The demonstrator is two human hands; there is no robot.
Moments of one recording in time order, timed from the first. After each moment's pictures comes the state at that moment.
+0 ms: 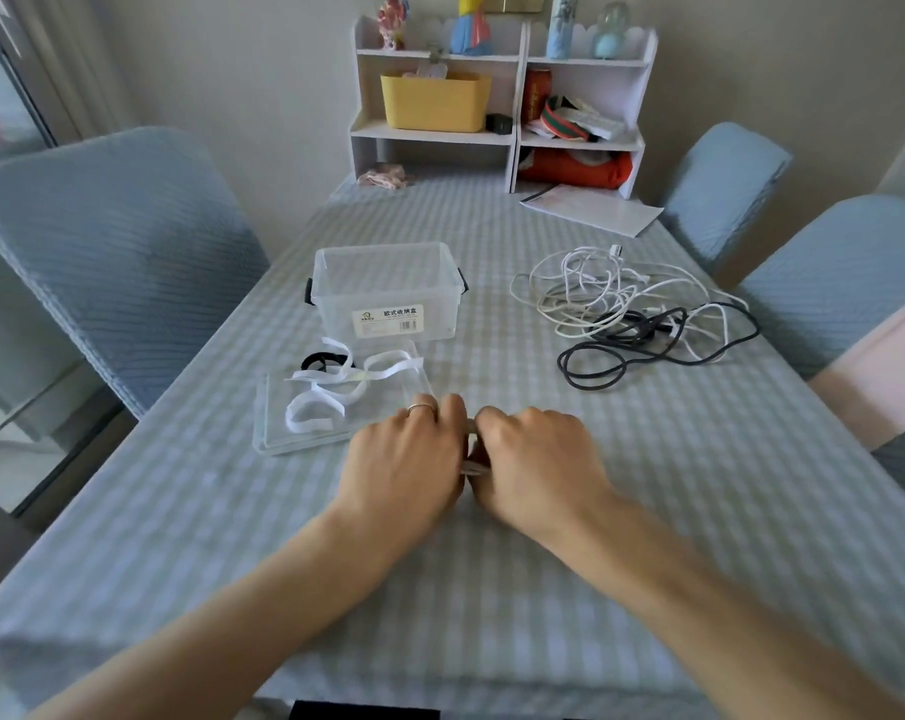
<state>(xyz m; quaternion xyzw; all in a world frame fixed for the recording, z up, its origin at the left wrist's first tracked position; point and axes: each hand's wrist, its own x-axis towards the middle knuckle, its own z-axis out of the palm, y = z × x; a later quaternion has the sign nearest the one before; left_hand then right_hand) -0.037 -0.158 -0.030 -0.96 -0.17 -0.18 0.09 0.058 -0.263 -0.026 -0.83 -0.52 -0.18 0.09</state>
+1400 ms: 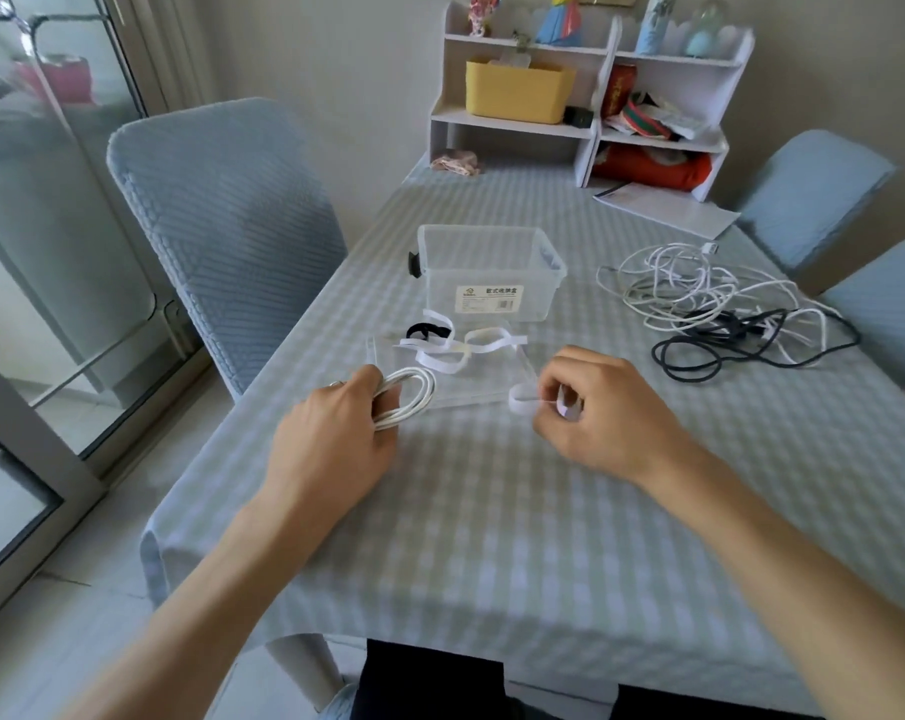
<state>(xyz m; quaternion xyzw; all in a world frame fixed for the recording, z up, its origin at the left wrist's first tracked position) -0.158 -0.061 -0.041 -0.90 -0.33 -0.26 -0.13 0.046 -0.216 -0.023 -0.76 -0.57 -0.06 0.31</state>
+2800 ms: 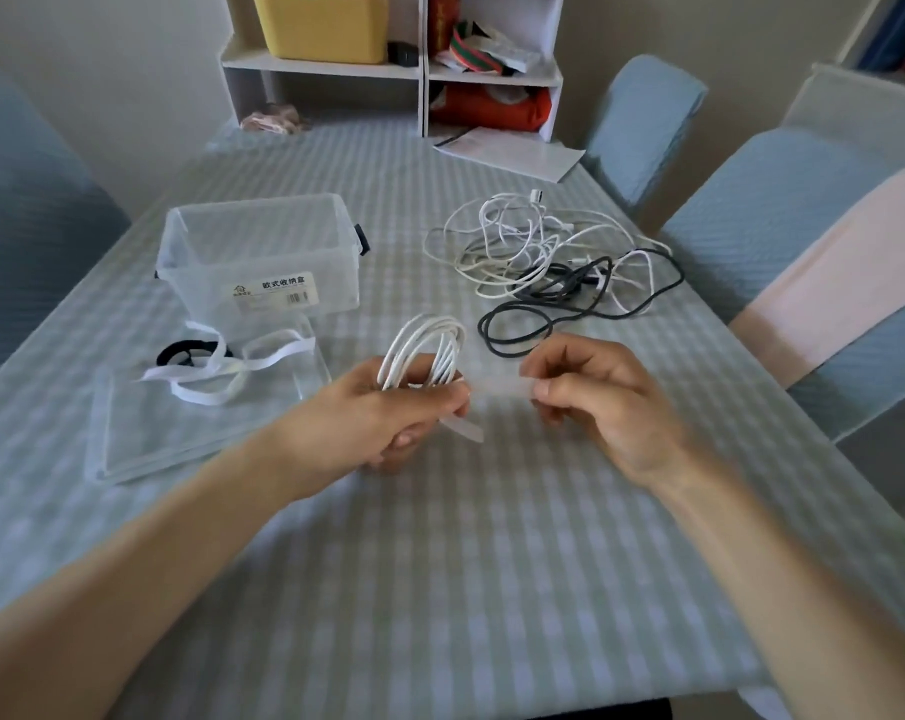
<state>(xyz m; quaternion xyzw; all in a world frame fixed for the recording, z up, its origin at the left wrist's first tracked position) 0.014 -0.150 -0.016 -0.73 -0.05 0.02 -0.68 0.148 -0.337 -0.034 -0.65 -0.34 0.22 0.64</state>
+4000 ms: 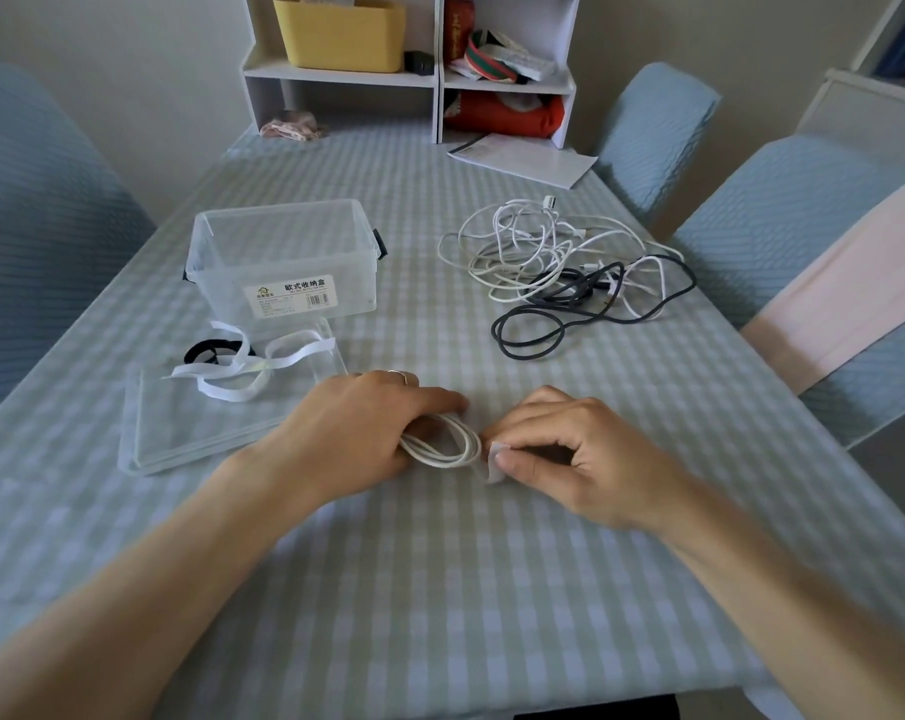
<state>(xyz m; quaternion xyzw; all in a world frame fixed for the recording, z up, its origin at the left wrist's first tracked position) 0.012 -0.133 -0.032 -0.99 0.00 -0.09 -0.06 0.126 -0.342 -0.048 -0.73 -0.58 0.10 0.35</state>
